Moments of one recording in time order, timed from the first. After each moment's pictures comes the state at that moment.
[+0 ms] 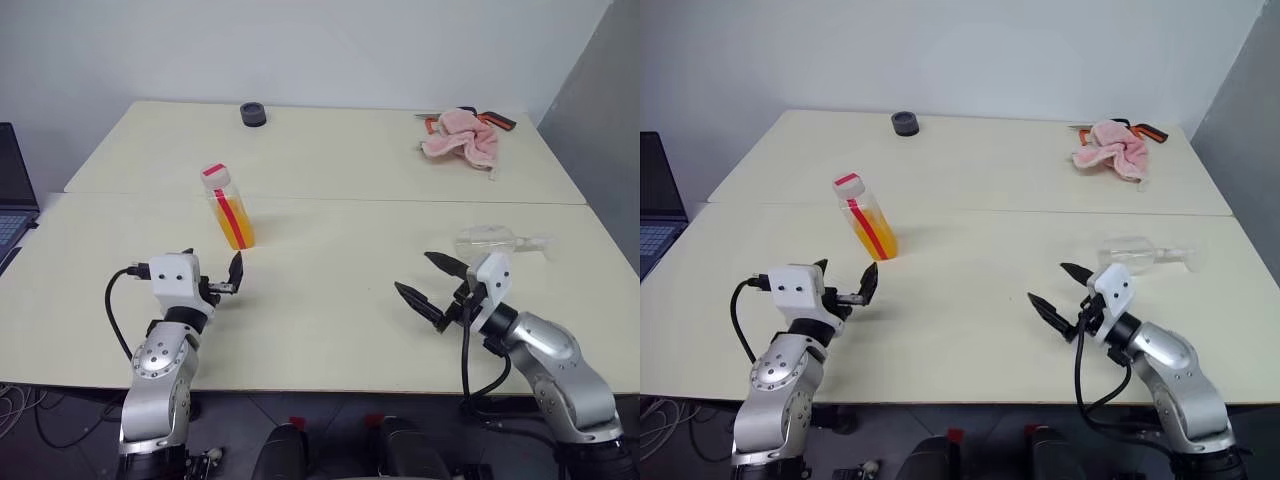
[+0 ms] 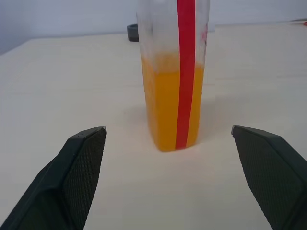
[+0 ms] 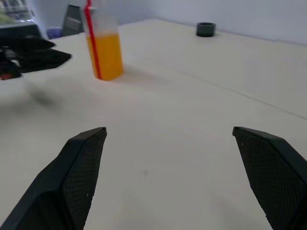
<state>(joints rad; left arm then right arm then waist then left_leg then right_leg) -0.06 0.27 0.23 -0.26 -0.19 0.28 -0.17 -0.09 -0.50 0.02 -0.42 0.47 0.38 0.68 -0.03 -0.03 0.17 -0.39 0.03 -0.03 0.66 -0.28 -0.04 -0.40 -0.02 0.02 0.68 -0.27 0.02</state>
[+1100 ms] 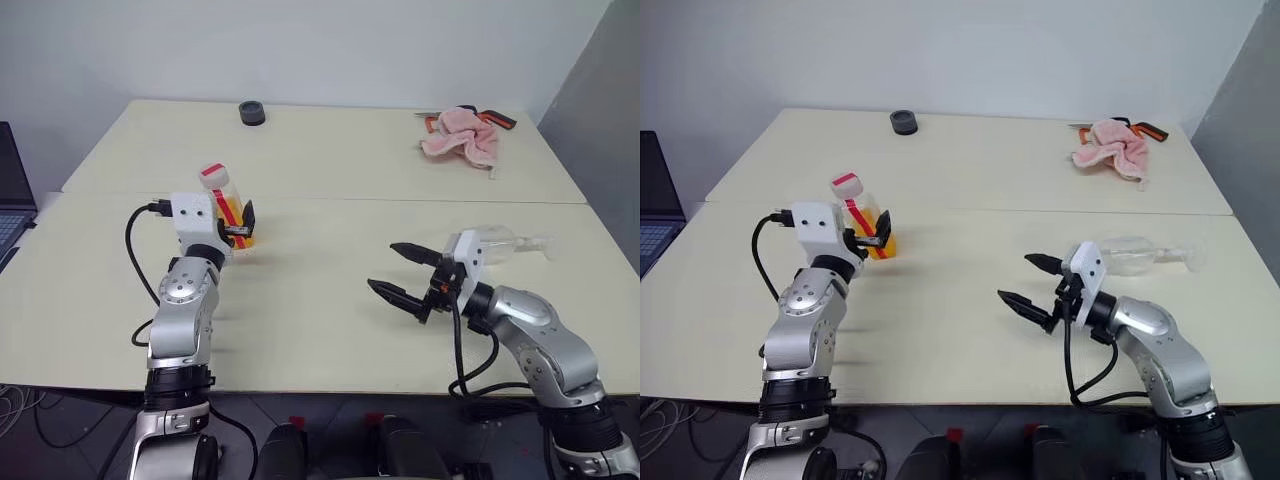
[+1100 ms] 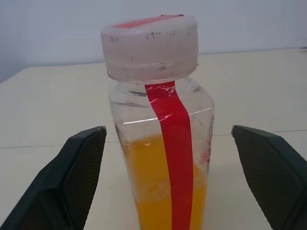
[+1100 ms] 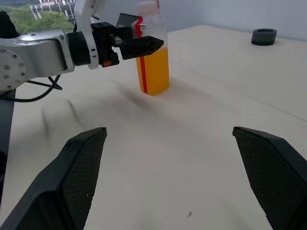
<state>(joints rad) -0.41 0.27 0.19 -0.02 -0.11 0.32 -0.11 -0.25 -0.47 0.06 -0.35 0.52 0.45 0.76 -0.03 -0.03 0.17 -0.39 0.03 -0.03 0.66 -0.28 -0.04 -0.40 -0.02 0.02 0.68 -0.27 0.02</state>
